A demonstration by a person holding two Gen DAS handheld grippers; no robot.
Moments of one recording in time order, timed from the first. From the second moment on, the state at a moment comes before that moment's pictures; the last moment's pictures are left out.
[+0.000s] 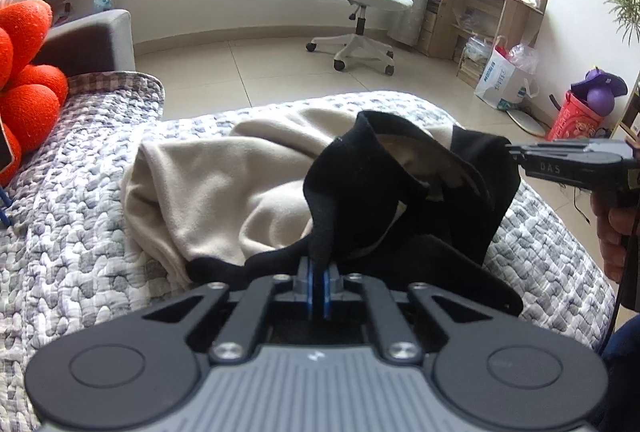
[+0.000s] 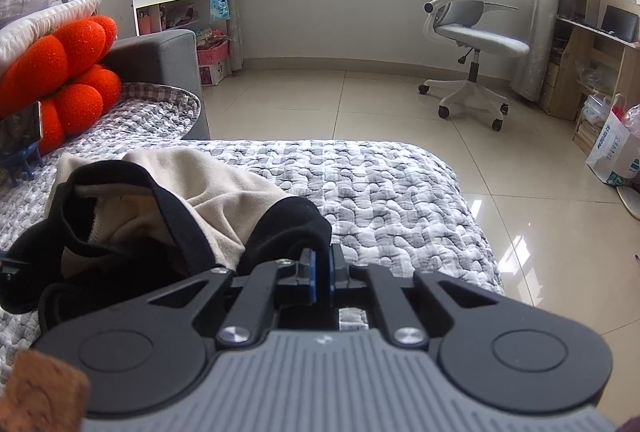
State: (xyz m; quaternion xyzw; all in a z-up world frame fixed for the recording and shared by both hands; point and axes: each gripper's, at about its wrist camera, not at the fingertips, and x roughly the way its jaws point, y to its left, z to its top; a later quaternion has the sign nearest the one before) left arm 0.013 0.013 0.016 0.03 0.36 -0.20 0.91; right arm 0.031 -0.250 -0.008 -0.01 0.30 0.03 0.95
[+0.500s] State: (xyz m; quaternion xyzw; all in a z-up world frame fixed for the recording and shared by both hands) left arm 0.018 0.033 0.024 0.03 0.33 -0.10 0.94; right arm 0.029 -0.243 -0.004 -0.02 0.27 0.04 0.96
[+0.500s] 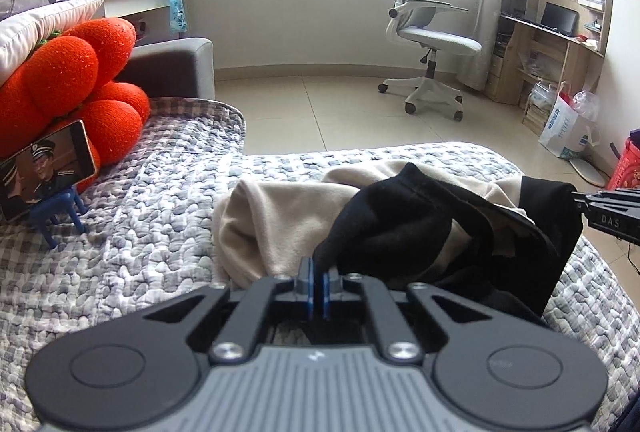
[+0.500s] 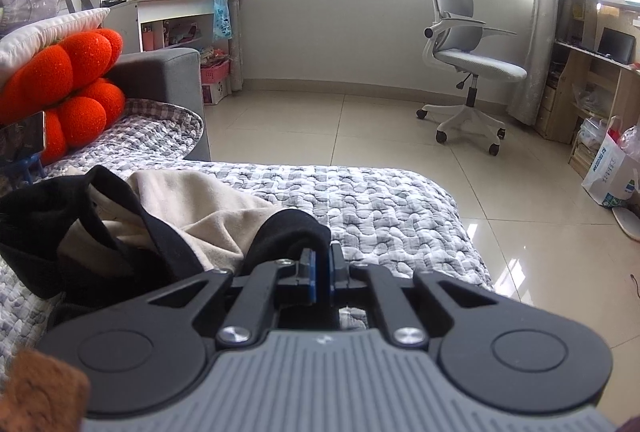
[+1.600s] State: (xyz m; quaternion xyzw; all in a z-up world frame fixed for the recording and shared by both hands) left arm 0.034 0.016 -0.012 0.06 0.39 -0.09 0.91; right arm 0.036 -0.236 -0.017 -0.04 0.32 0.05 0.94
